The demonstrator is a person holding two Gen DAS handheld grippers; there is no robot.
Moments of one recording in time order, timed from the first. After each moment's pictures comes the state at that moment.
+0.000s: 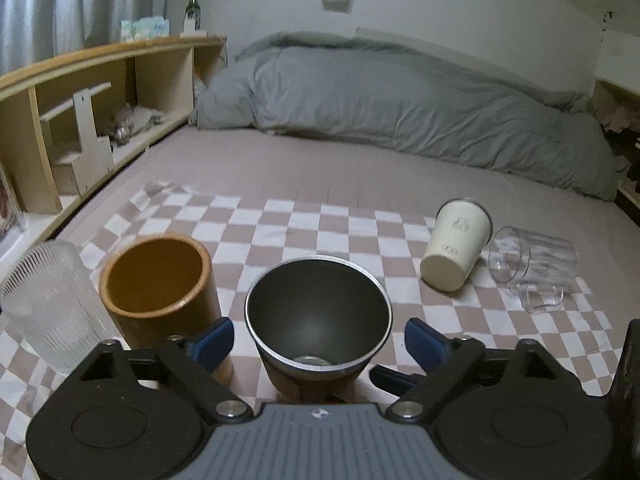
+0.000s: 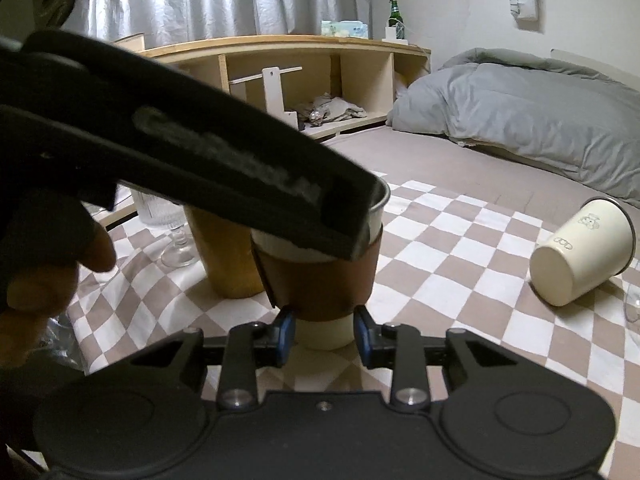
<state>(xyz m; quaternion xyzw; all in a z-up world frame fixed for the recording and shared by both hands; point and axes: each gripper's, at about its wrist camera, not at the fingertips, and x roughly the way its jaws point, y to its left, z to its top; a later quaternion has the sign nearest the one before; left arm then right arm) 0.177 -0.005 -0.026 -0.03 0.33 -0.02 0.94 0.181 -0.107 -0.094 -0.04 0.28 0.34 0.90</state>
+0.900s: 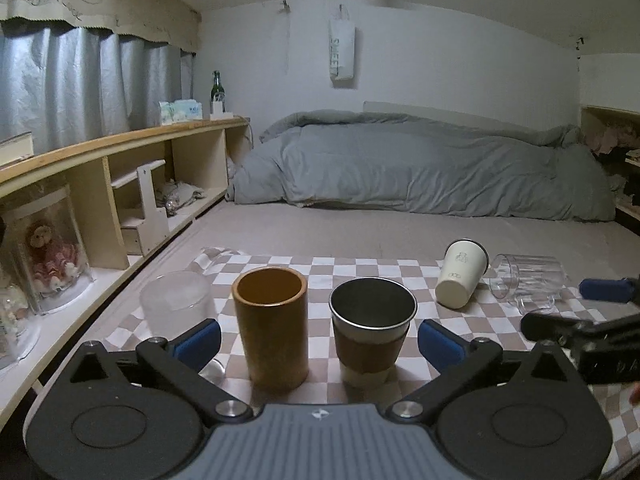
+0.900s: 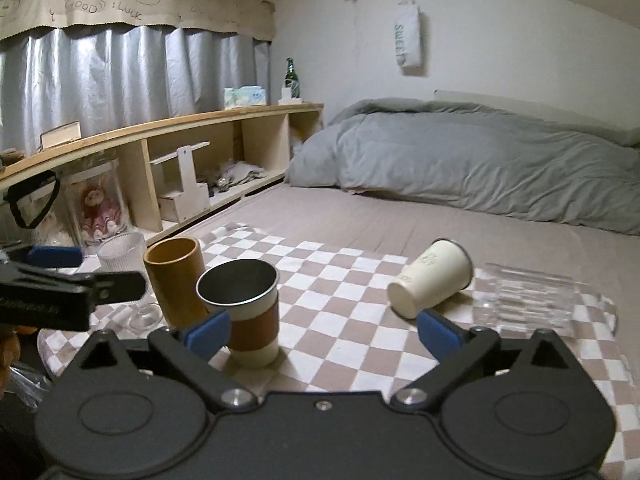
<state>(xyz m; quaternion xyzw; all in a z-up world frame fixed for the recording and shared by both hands) 0.056 0.025 0.008 0.01 0.22 0.01 0.98 0.097 -0.182 -0.013 0.00 0.22 0.18 0.96</state>
